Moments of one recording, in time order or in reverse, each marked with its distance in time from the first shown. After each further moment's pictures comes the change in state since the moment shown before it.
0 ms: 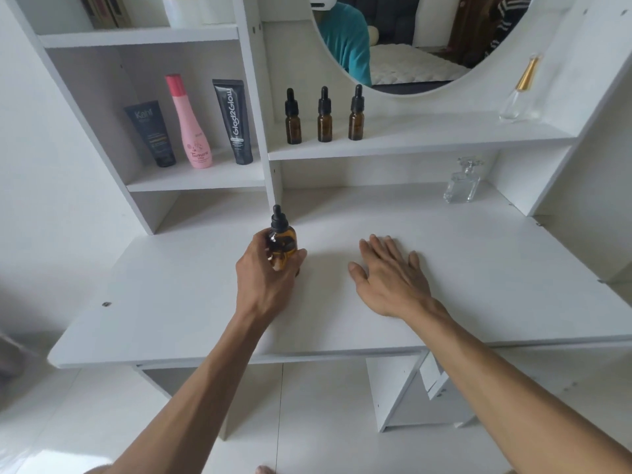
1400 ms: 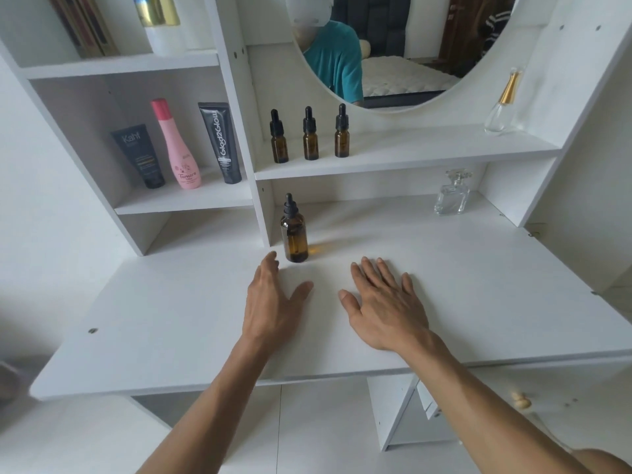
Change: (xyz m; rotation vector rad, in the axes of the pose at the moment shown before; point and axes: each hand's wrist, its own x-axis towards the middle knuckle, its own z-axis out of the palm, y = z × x) left_hand -0.003 -0.001 0.021 0.278 -0.167 -0.036; right_hand -0.019 0.002 0.000 0.019 -0.039 -0.026
